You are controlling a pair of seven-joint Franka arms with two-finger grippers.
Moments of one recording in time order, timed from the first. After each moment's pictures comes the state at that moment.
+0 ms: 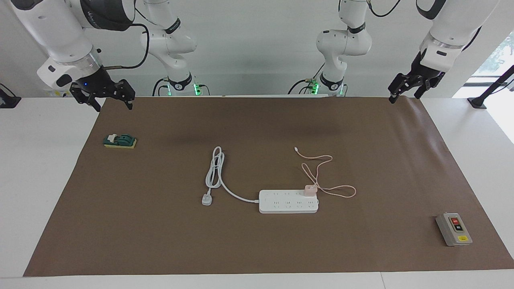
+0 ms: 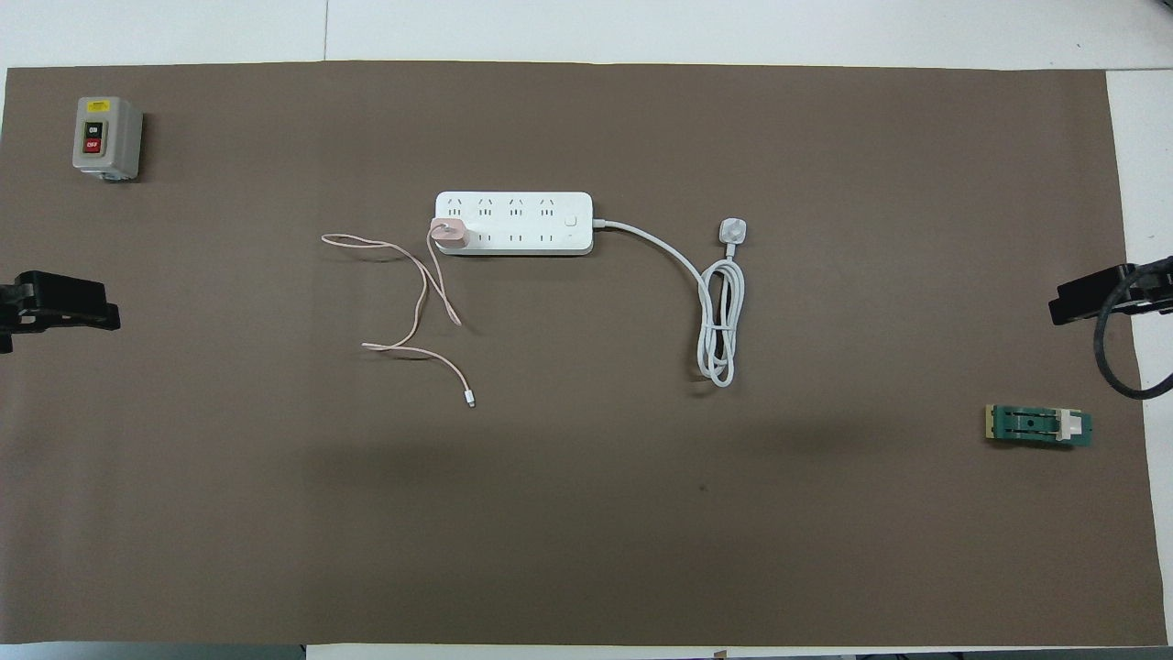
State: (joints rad) left arm -0.21 -0.13 0.16 -1.74 0.02 1.61 -0.19; right arm 0.04 -0.02 -0.11 -1.62 -0.02 1.51 -0.15
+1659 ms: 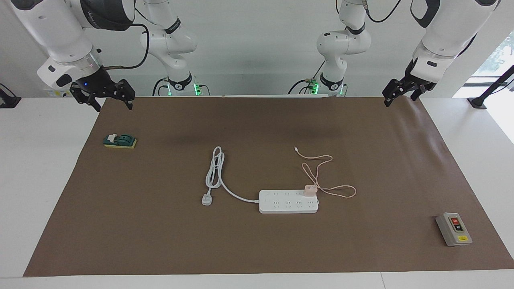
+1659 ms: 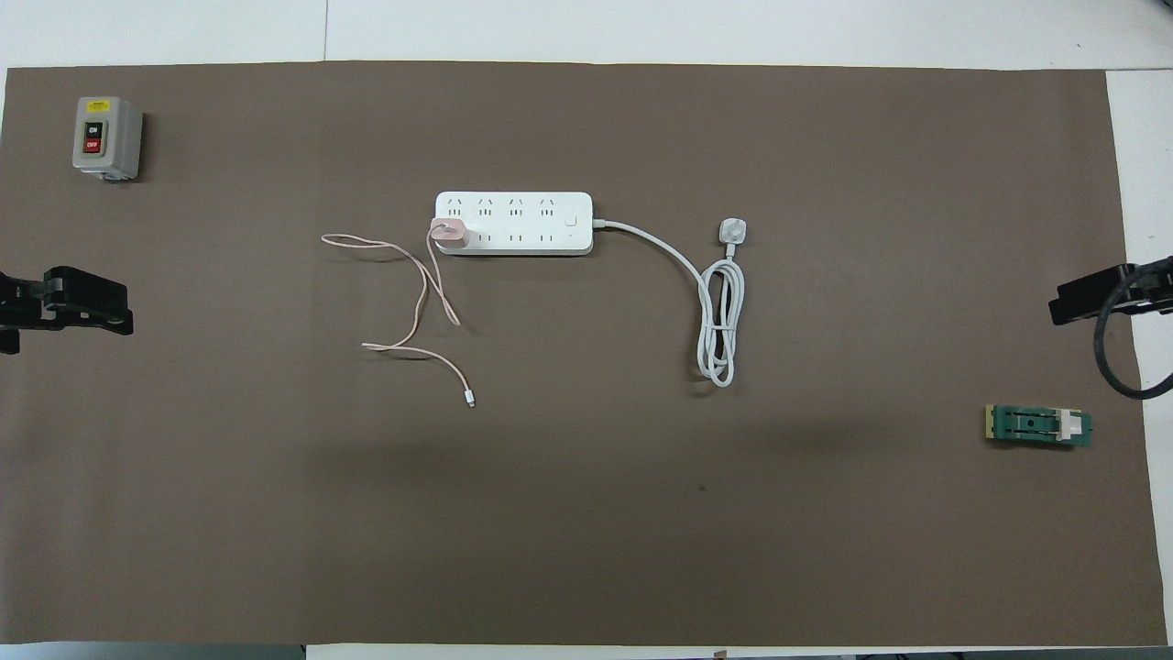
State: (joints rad) left arm 0.02 -0.07 -0.09 -1.65 0.04 1.50 -0.17; right arm 0.04 -0.02 -0.11 -1.62 -0.02 1.51 -0.15
